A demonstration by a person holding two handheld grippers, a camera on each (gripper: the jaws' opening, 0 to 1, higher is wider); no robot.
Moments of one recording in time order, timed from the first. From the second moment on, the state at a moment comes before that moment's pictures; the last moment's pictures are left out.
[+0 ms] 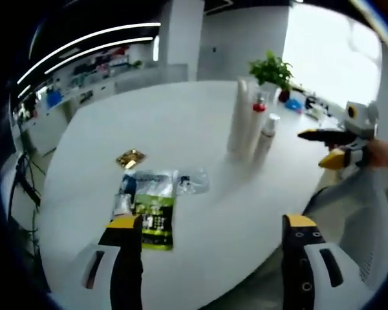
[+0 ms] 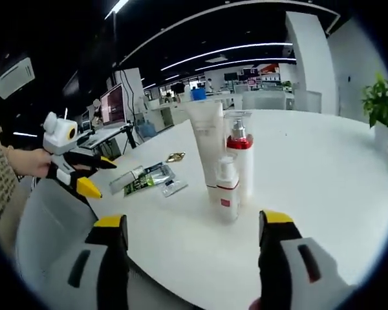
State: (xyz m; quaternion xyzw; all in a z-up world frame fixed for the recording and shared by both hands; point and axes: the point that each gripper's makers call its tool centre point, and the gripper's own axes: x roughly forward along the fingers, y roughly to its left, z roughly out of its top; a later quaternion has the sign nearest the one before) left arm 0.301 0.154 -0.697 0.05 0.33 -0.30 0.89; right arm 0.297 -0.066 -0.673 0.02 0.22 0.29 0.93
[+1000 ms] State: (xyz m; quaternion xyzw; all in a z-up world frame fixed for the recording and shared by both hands) left arm 0.284 0.198 -0.677 0.01 0.33 -0.24 0.91; right arm 0.290 -0.054 -0.652 0.02 0.20 0.30 0.93
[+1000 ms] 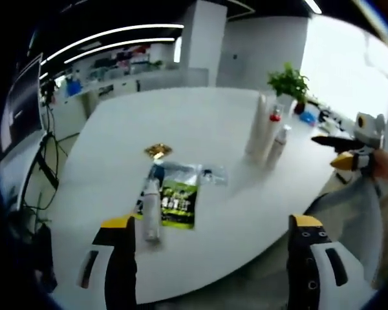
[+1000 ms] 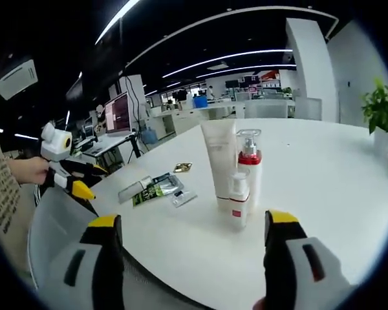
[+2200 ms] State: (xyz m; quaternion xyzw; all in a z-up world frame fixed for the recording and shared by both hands) left arm 0.297 0.205 -0.696 0.01 0.37 -0.22 0.90; right arm 0.288 -0.054 -0.642 0.03 0.19 0.29 0.94
